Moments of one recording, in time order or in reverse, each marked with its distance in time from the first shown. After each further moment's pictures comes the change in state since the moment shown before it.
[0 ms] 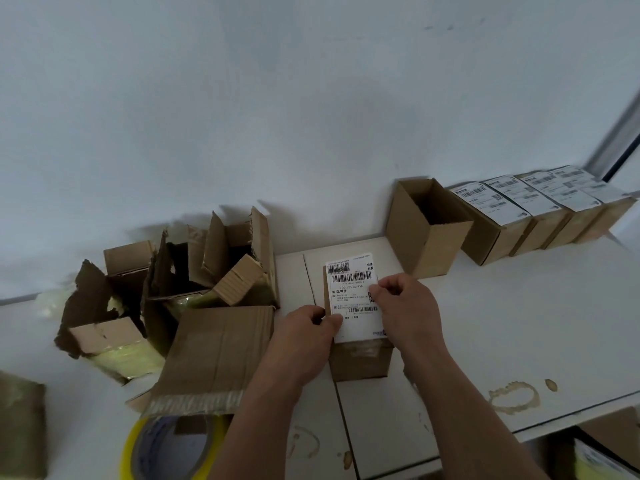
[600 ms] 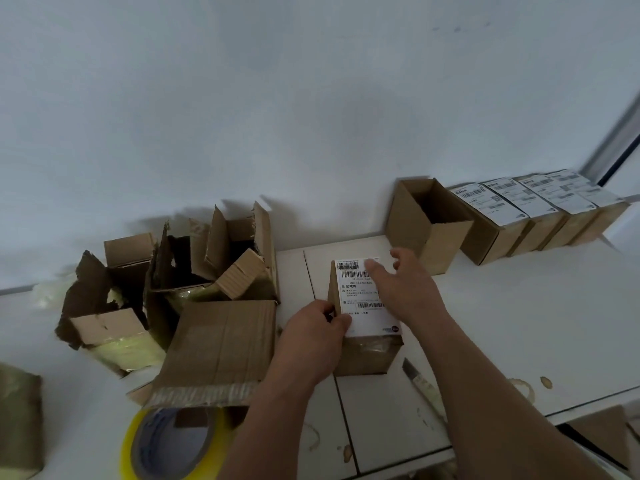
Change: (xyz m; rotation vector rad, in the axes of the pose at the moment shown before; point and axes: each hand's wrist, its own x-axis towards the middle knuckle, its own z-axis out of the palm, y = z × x) left_hand -0.004 0.003 0.007 0.056 -0.012 0.027; right_hand 0.024 -0.018 -0.005 -0.300 -0.112 -0.019
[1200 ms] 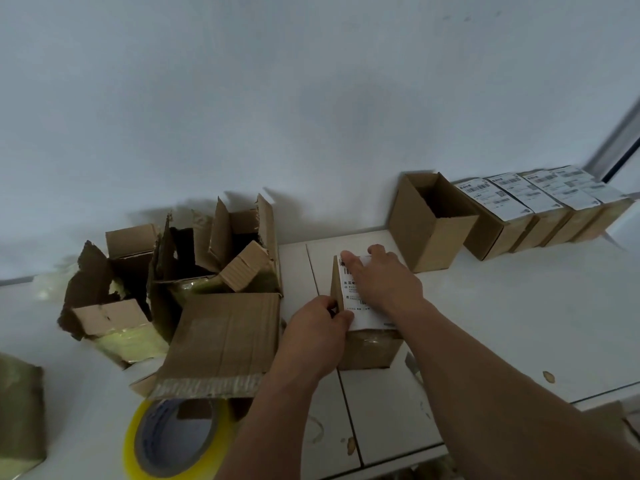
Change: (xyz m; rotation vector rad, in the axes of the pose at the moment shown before) left_hand 0.000 -0.004 0.001 0.007 -0.033 -0.011; right_hand 0.011 -0.019 0.026 -0.401 -0.157 -0.093
